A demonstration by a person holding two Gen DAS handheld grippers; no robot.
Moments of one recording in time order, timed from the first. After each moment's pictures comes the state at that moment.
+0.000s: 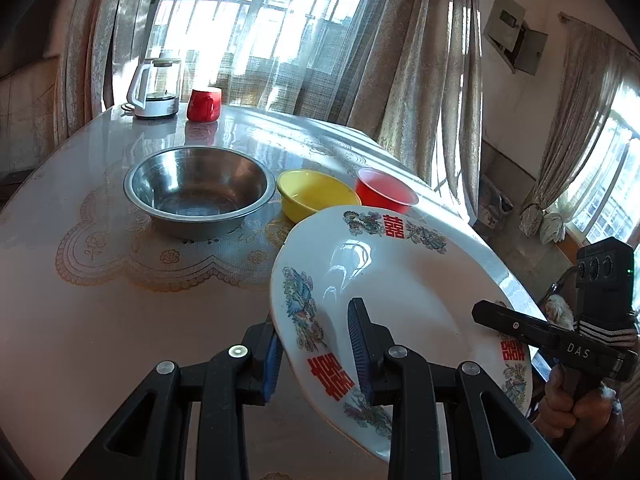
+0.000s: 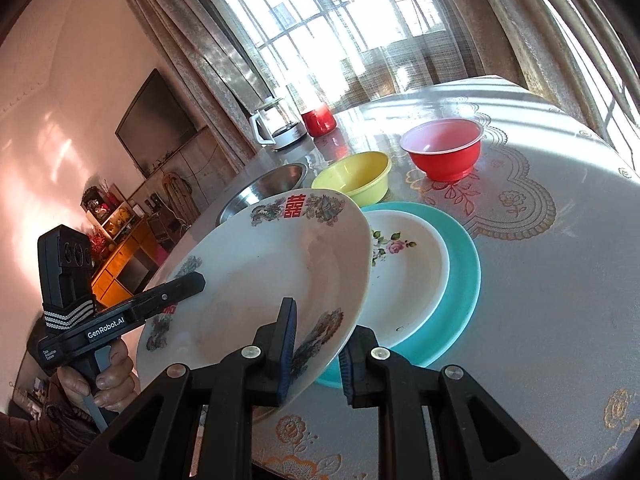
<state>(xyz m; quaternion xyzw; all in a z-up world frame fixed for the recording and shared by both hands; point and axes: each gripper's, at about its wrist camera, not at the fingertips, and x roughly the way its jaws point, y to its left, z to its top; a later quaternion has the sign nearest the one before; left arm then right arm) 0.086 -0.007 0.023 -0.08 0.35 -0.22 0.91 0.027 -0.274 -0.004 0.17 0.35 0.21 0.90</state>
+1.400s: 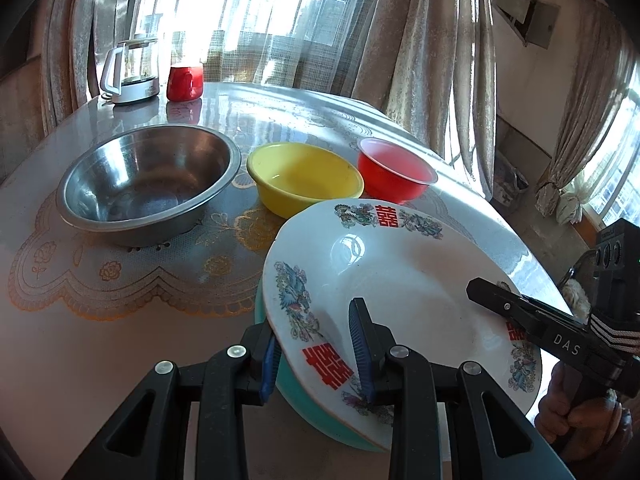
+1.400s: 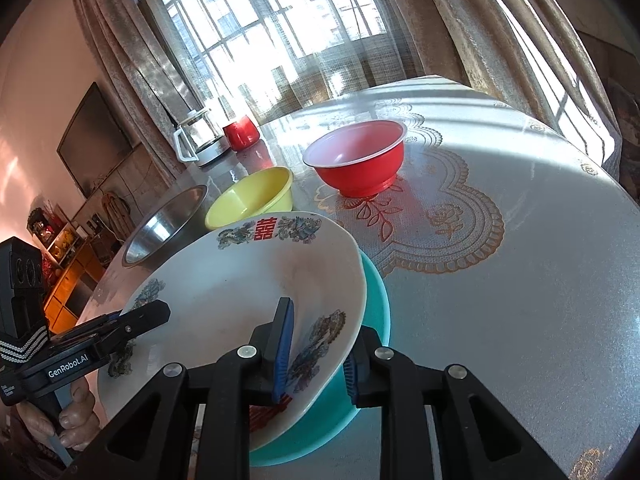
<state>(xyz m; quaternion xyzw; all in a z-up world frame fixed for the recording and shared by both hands) 0.141 -0.061 -0.010 -0.05 0.39 -0.20 0.90 0.082 -0.303 -0.031 0.14 0.36 0.10 0.92</state>
